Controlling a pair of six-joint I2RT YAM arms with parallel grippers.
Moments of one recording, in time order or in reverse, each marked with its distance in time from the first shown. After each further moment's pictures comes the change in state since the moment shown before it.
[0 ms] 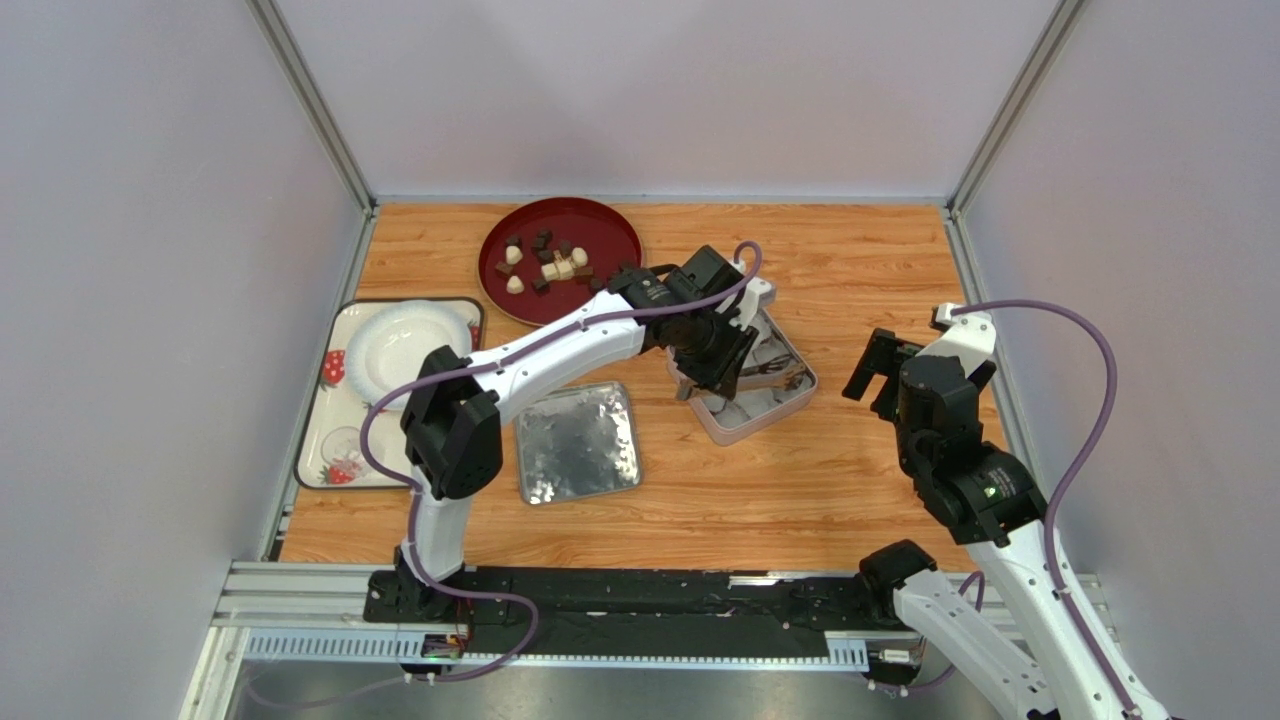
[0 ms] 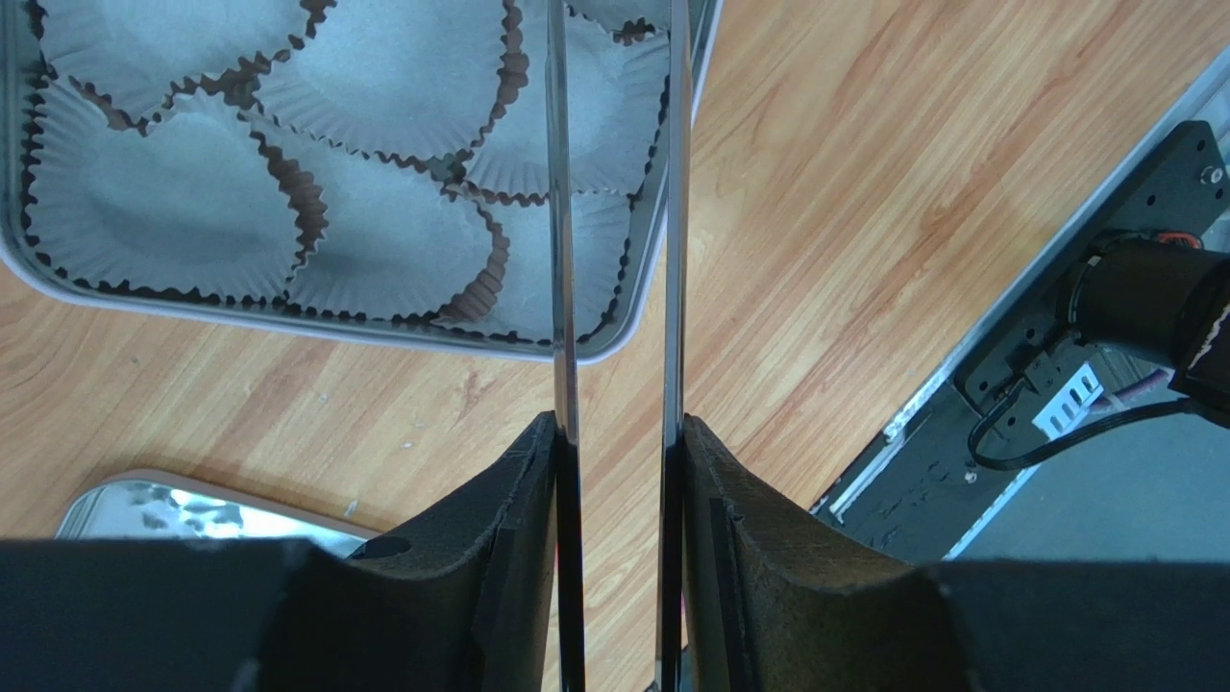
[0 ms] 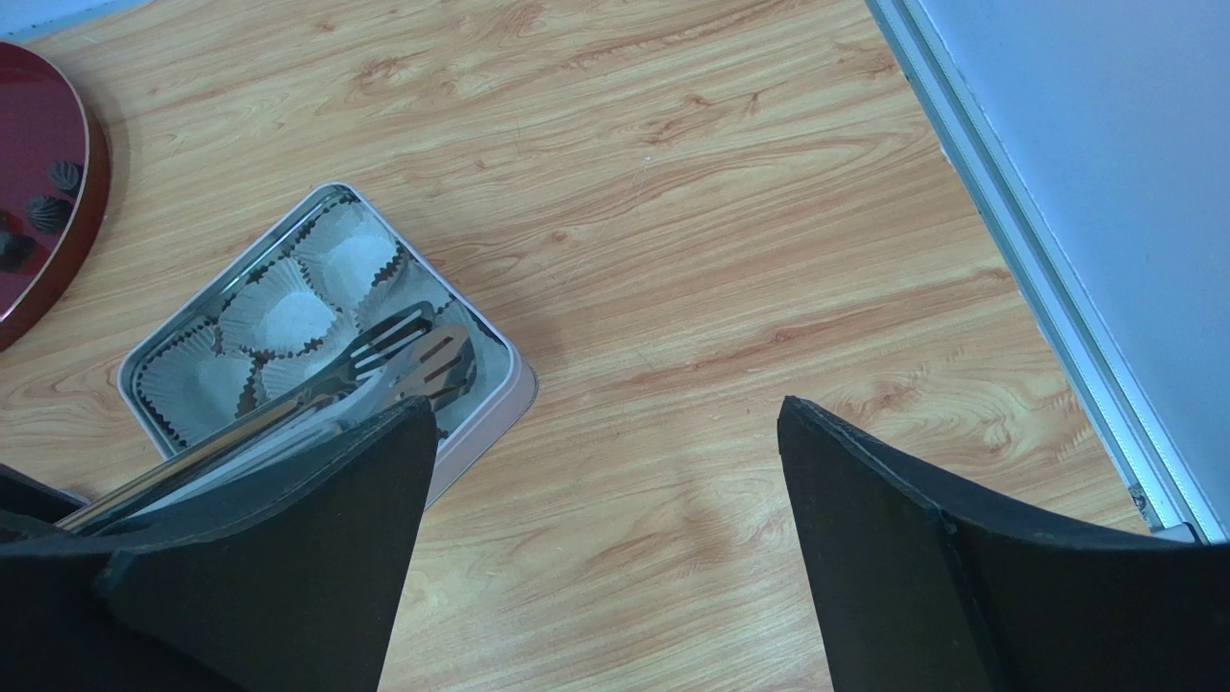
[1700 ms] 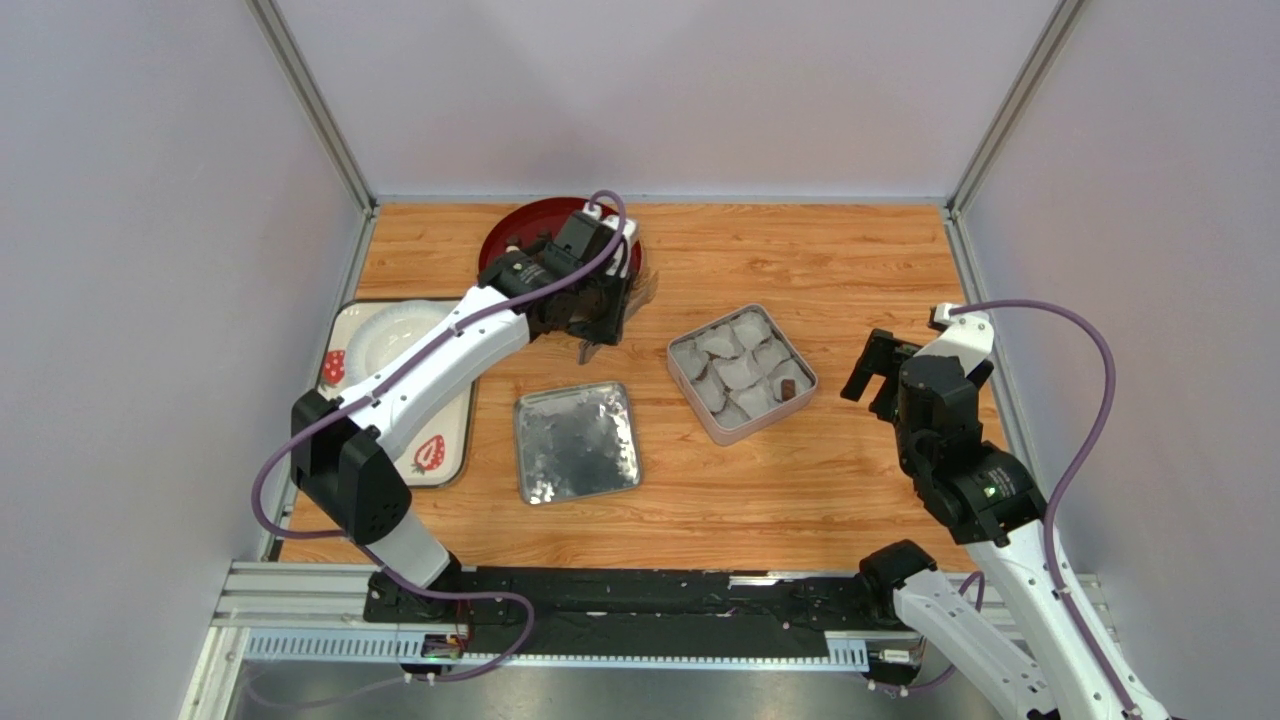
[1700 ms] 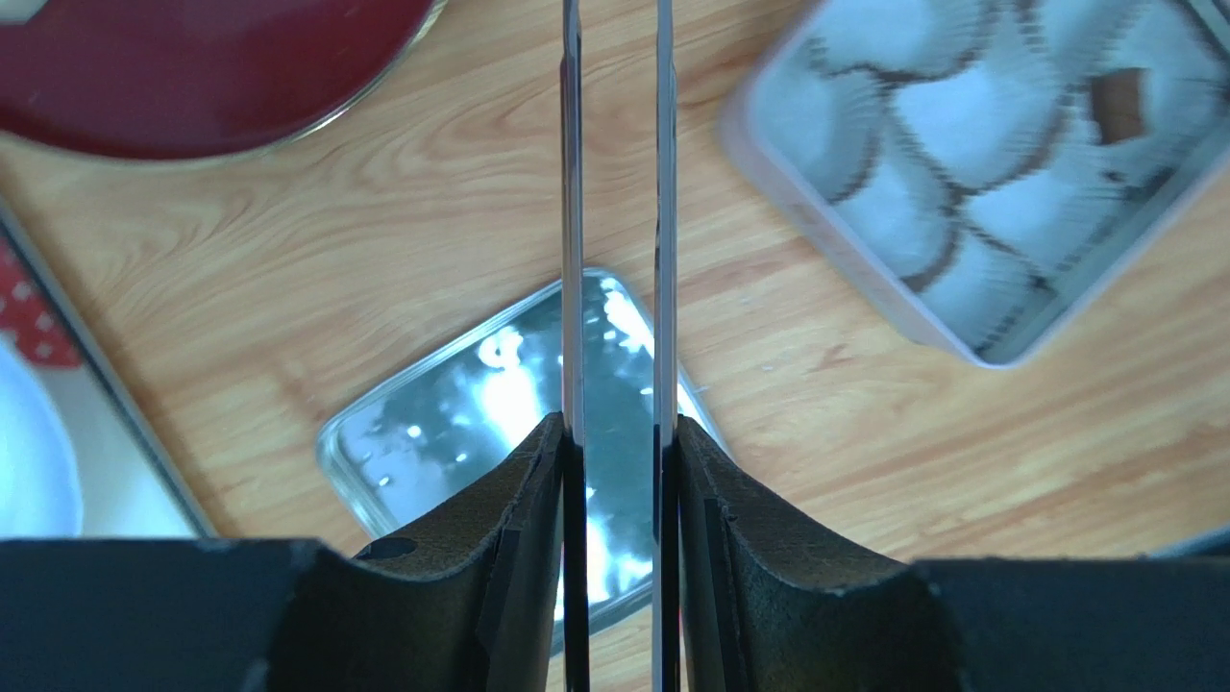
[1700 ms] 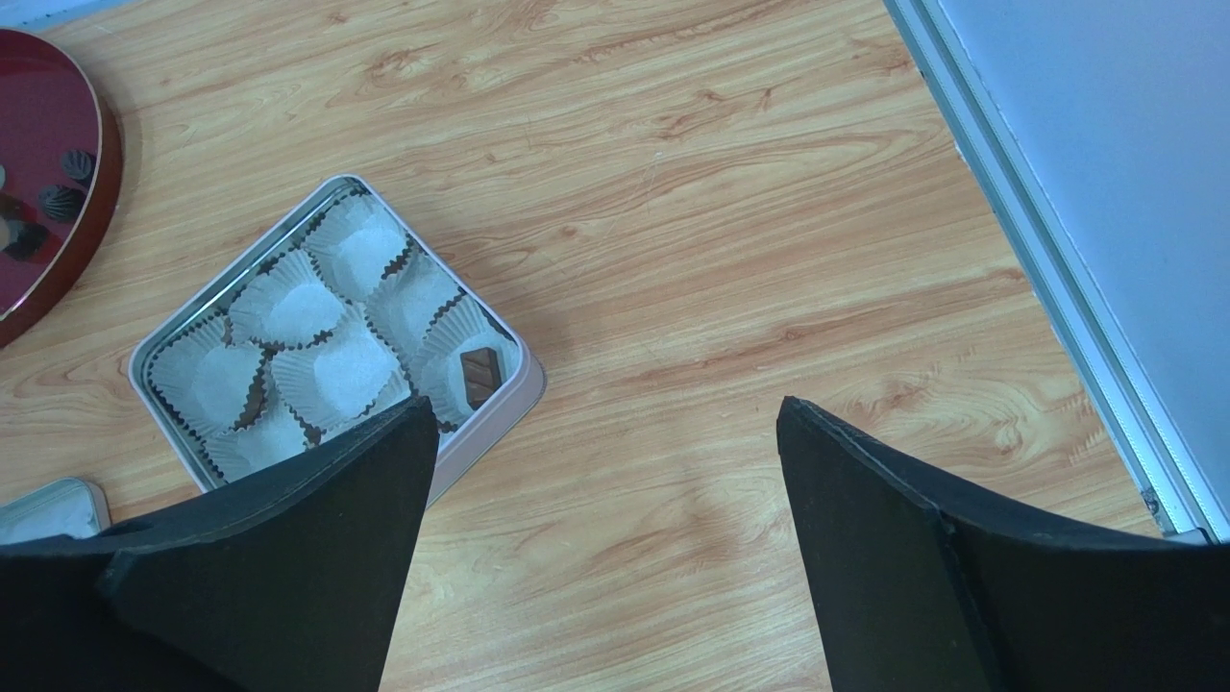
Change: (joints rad) left arm 0.219 -0.359 -0.241 -0.019 -0.334 -0.078; right arm 0.000 0.001 0.000 0.000 -0.018 0.000
